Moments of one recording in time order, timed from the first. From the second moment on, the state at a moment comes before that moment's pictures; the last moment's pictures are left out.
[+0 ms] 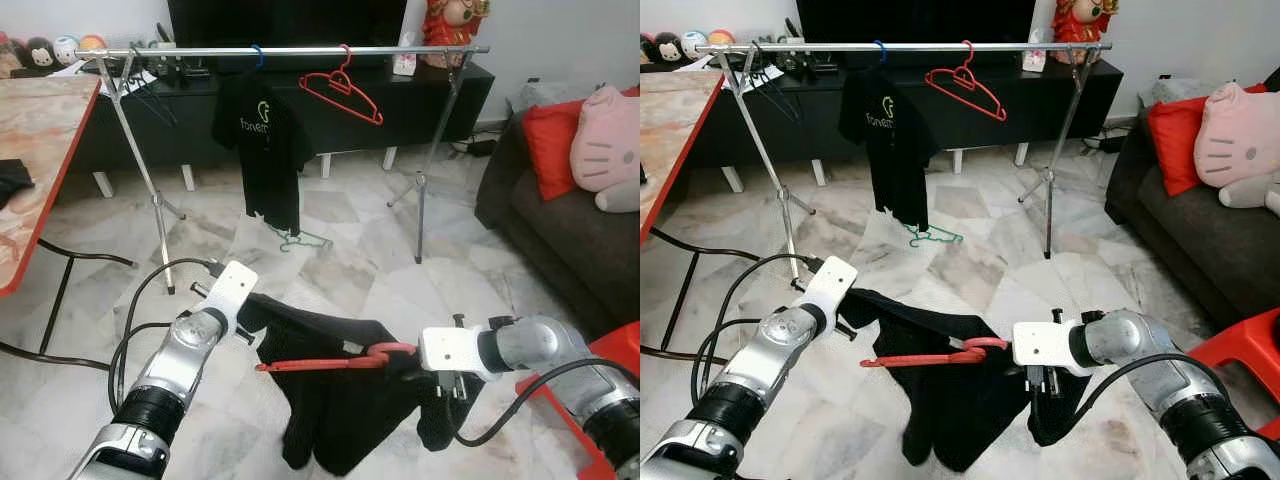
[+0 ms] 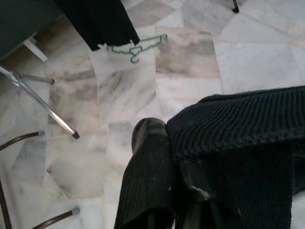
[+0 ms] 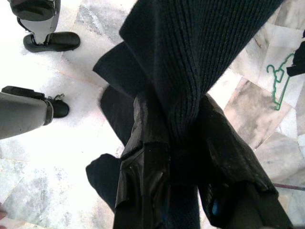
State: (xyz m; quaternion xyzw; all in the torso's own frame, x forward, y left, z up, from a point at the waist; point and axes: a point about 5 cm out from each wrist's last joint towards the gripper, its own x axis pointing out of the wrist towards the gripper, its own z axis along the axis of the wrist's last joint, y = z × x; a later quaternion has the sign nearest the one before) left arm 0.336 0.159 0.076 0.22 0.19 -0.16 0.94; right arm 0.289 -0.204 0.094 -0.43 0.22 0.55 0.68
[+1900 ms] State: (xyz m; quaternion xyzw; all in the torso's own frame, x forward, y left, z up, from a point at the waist) left arm 0.315 0.133 0.101 0.19 0.18 -0.37 0.89; right arm 0.305 -0.194 0.064 -0.47 0.27 0.43 0.72
